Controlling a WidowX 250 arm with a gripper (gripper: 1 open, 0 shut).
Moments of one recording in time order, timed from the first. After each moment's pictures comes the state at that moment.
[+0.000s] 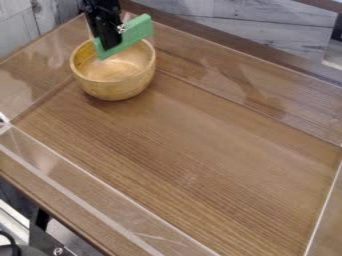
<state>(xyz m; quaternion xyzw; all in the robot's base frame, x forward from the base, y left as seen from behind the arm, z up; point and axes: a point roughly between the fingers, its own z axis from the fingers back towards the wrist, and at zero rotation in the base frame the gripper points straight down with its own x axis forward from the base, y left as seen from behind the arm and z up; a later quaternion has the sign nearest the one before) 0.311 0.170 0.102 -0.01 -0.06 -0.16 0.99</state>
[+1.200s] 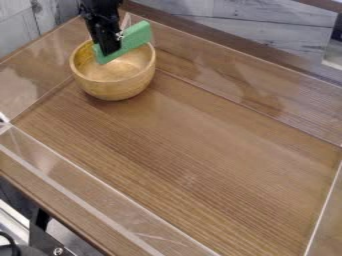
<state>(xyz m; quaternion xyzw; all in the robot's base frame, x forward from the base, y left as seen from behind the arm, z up) 0.317 0.177 0.089 -0.01 -0.06 -0.16 0.98</state>
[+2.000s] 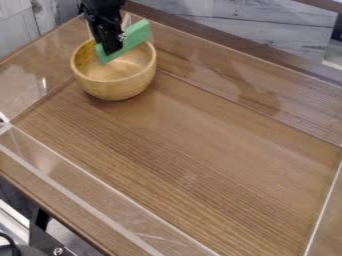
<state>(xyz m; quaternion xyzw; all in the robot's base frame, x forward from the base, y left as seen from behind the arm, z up) 0.331 0.186 0.078 0.01 -0.07 -0.15 0.99</state>
